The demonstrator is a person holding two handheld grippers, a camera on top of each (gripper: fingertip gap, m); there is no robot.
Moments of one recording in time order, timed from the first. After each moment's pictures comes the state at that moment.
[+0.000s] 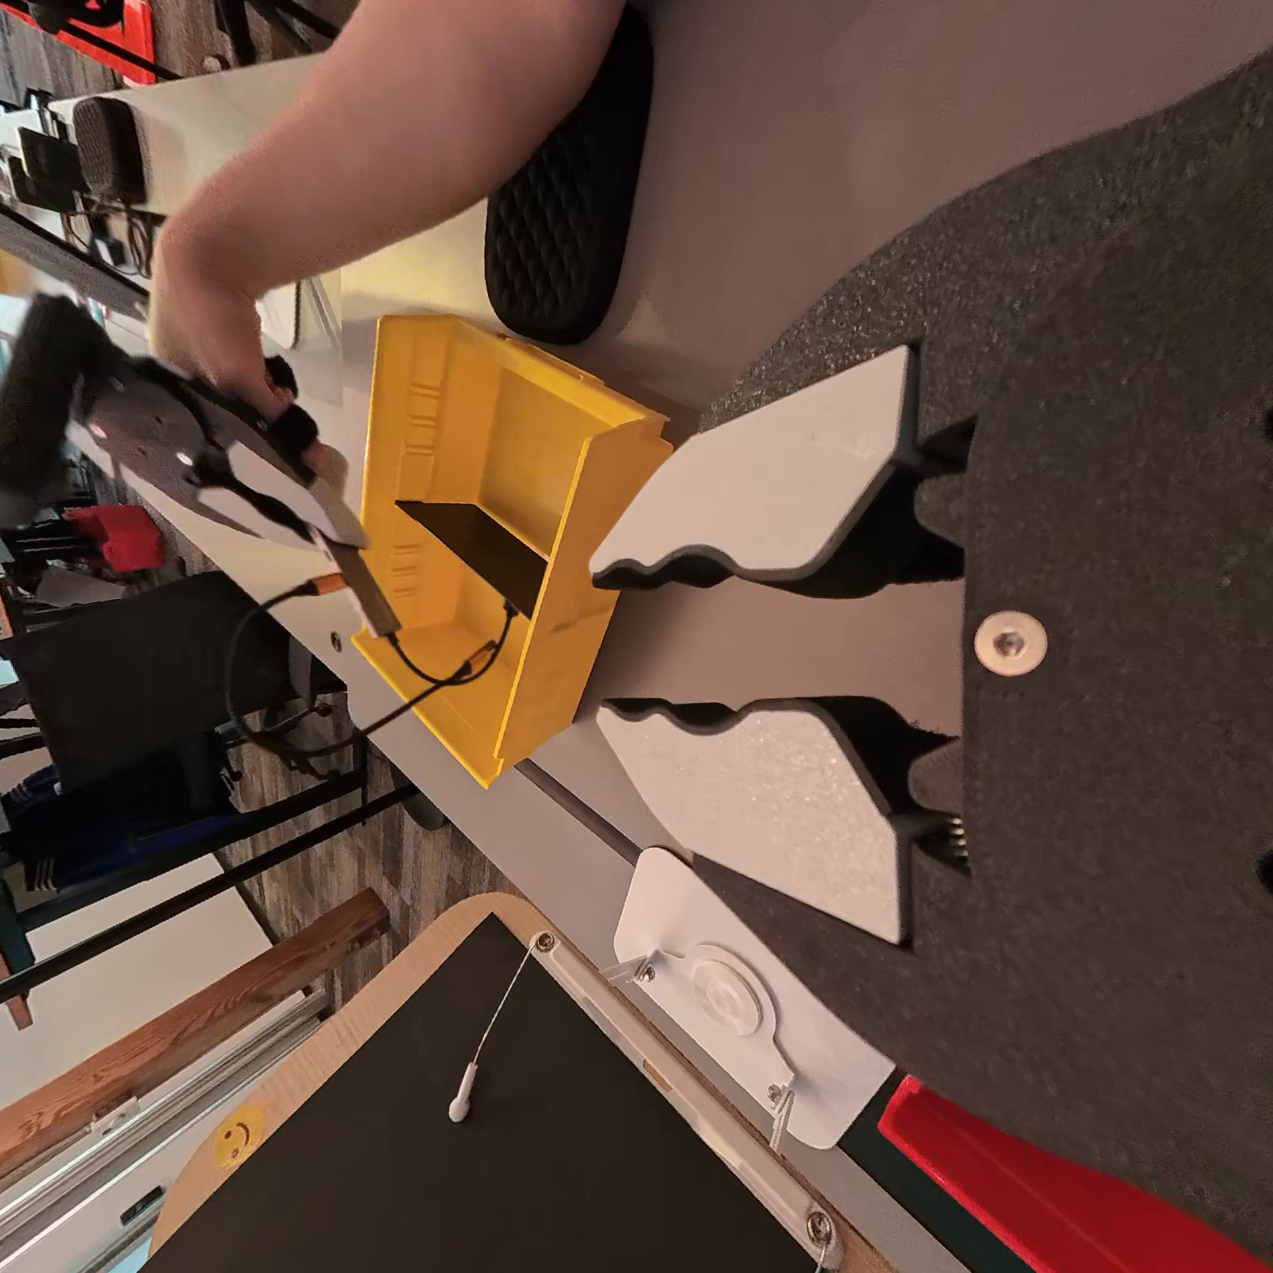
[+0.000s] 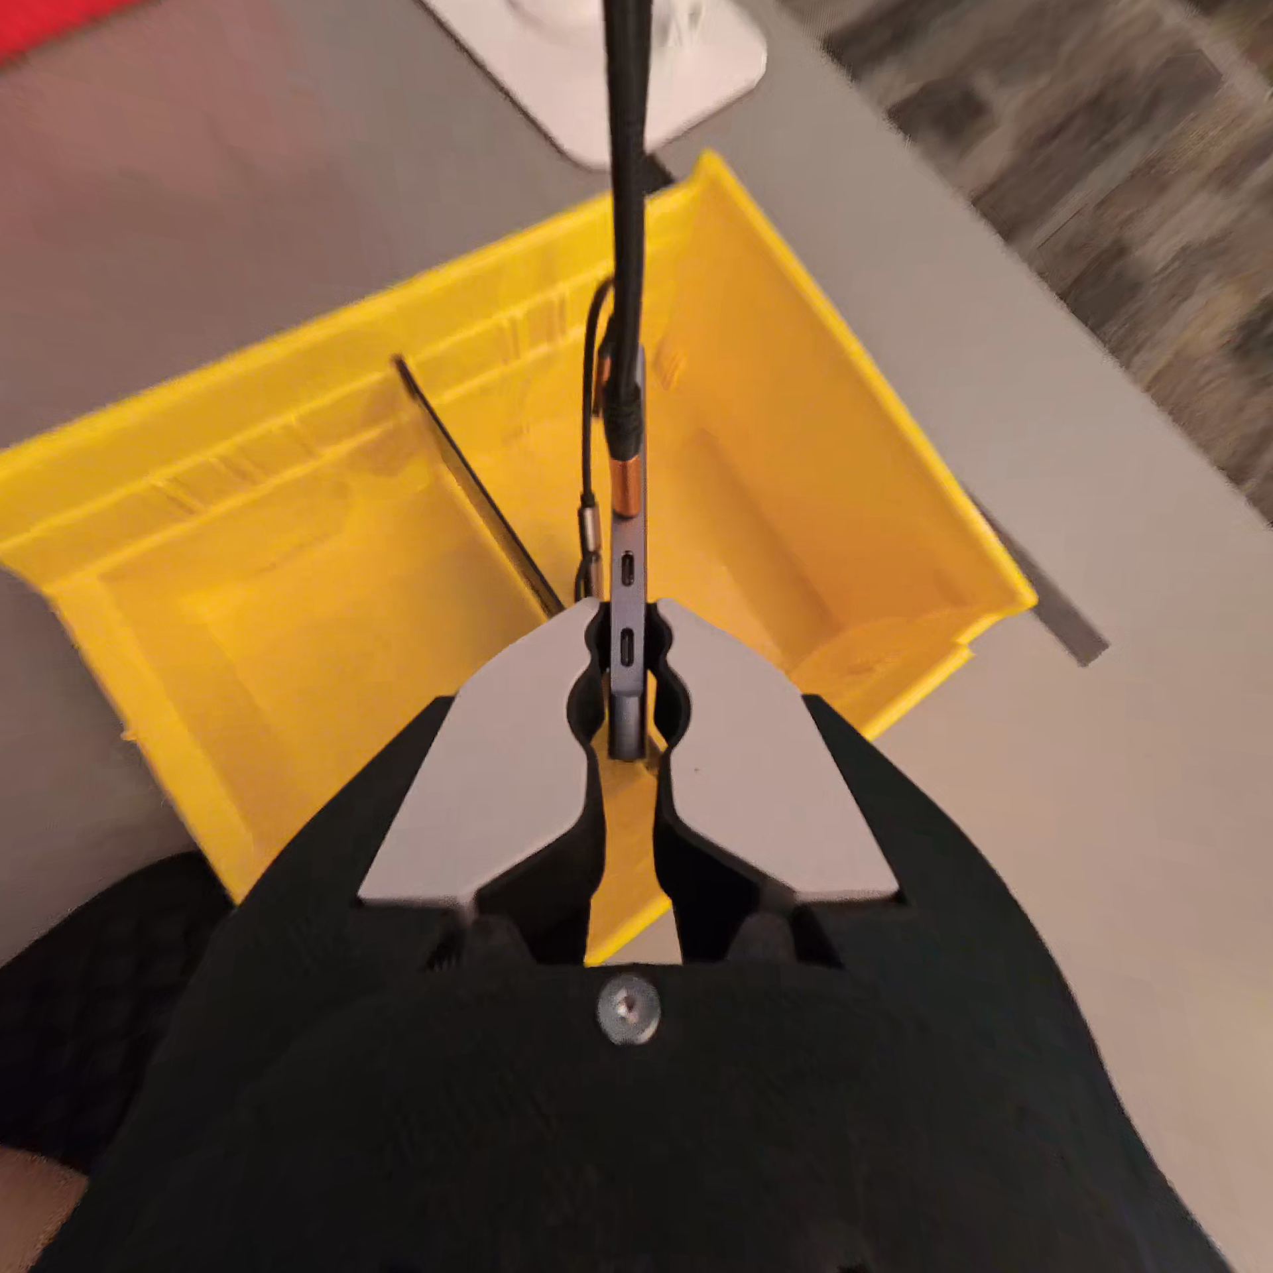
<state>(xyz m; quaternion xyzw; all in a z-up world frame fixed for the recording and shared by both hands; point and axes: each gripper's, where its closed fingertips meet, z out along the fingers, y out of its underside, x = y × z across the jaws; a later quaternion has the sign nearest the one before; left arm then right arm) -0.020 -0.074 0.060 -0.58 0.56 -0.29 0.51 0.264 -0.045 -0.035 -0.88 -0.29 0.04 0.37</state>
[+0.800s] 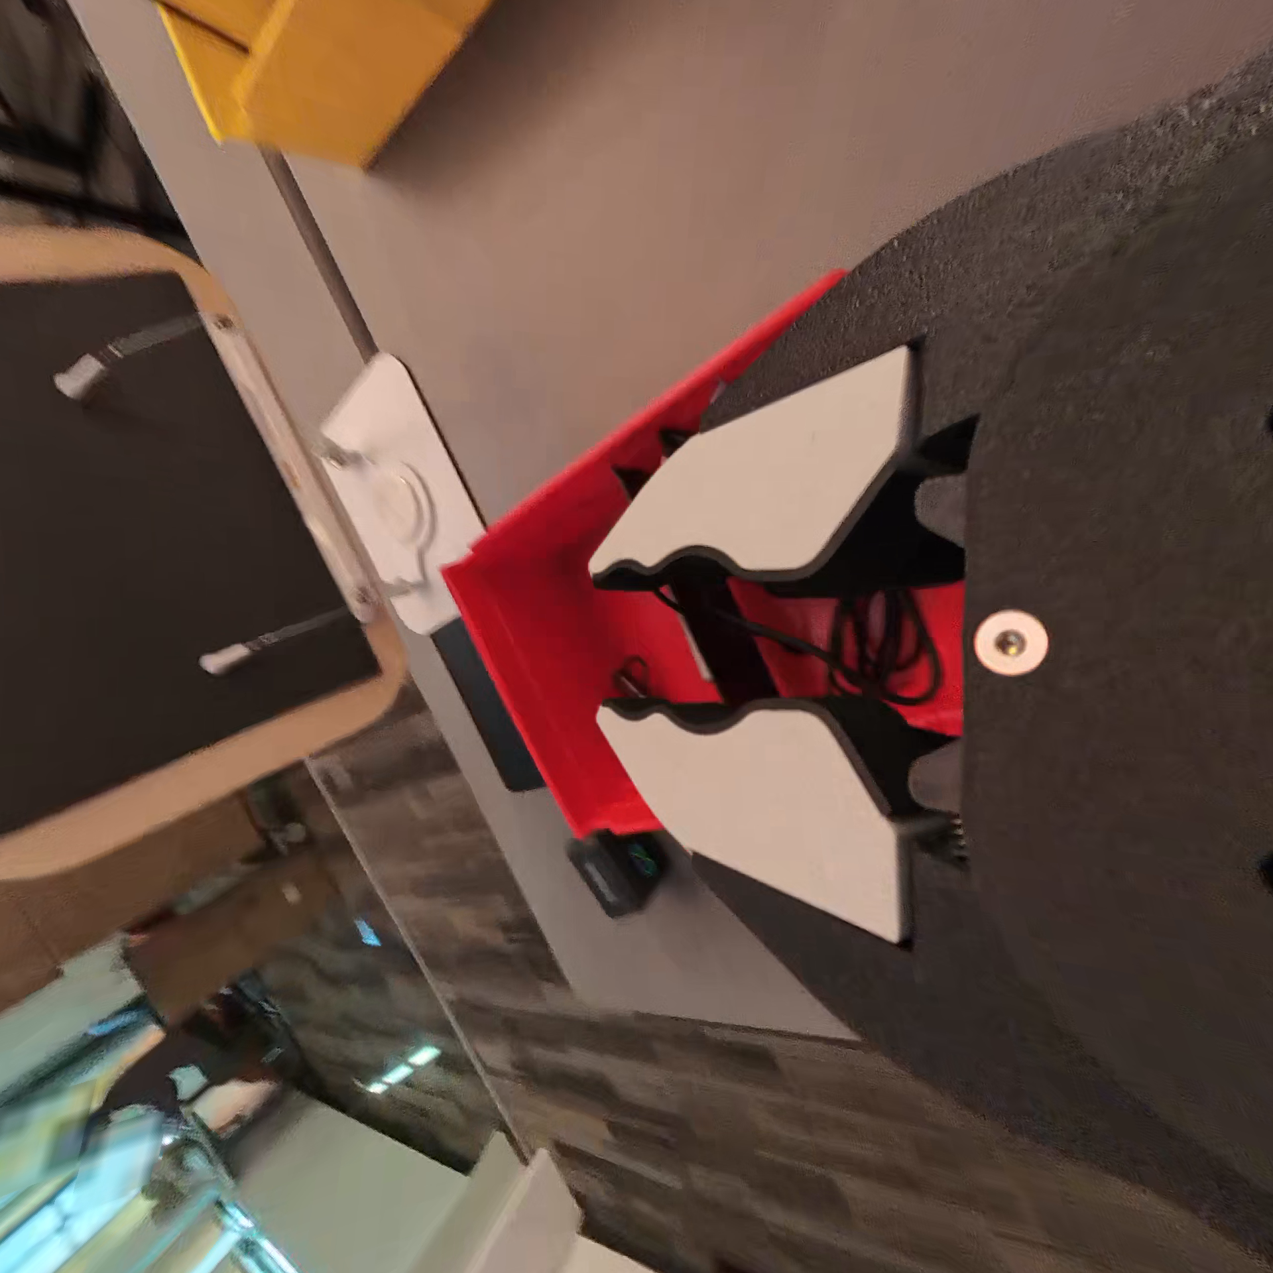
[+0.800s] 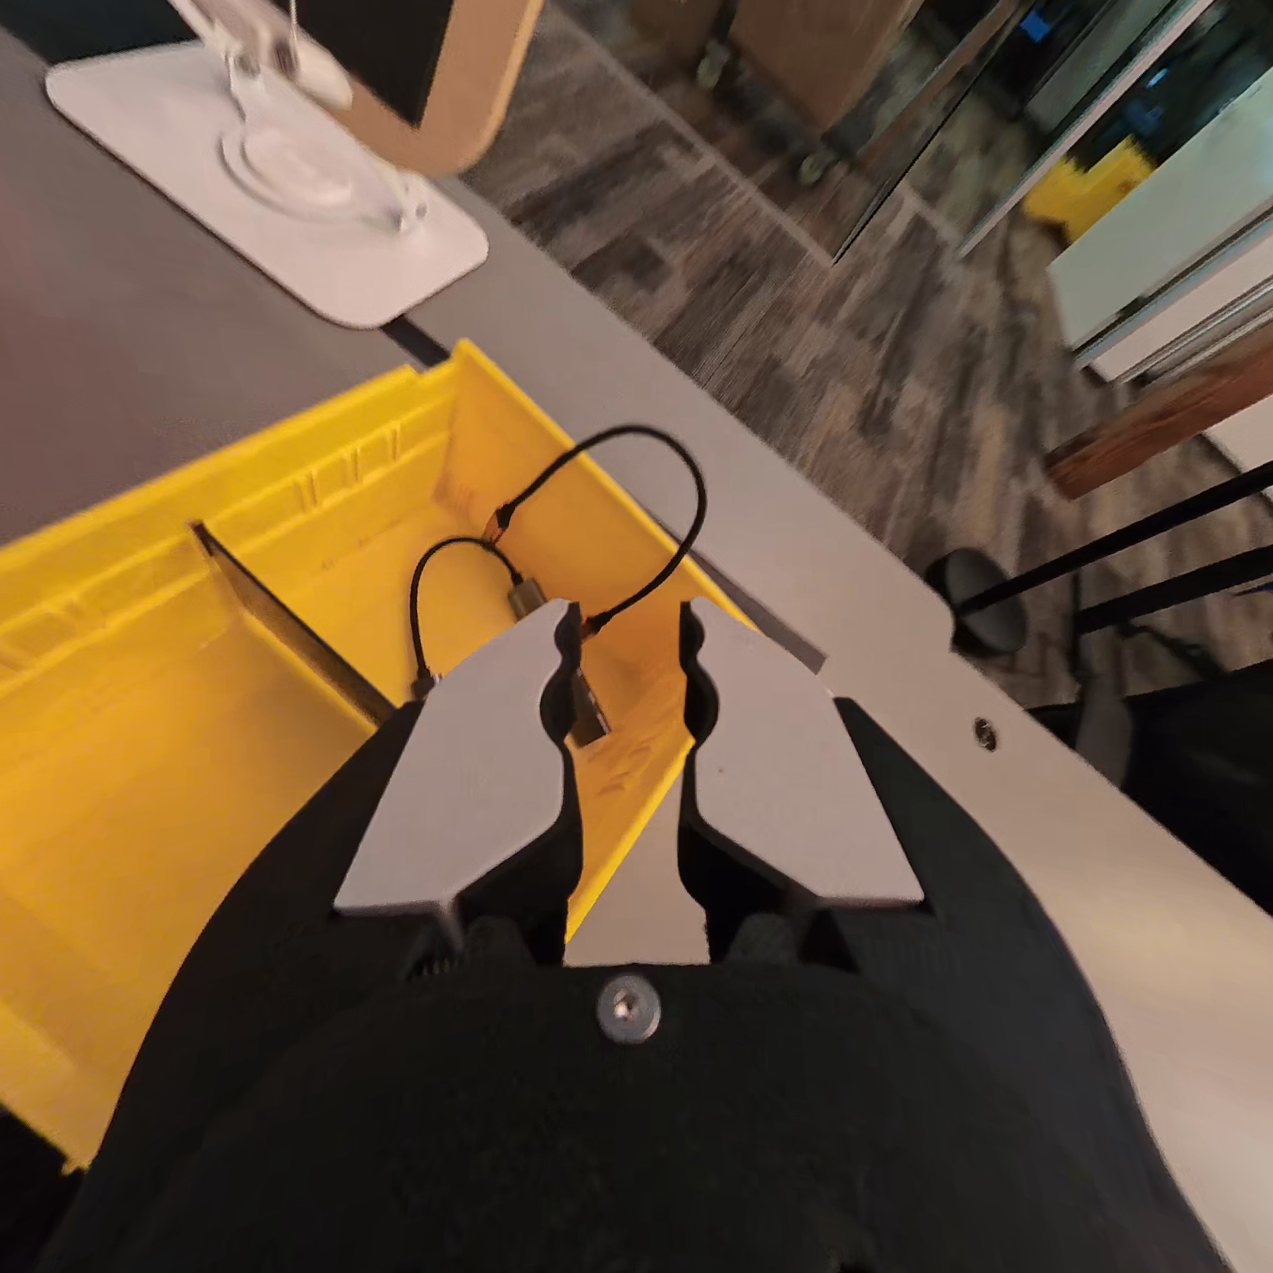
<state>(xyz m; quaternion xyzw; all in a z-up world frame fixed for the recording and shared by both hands) -0.233 0.007 0.072 -0.78 0.31 -0.01 0.54 0.287 -0.023 0.029 -0.84 -0.21 -0.12 0.48</state>
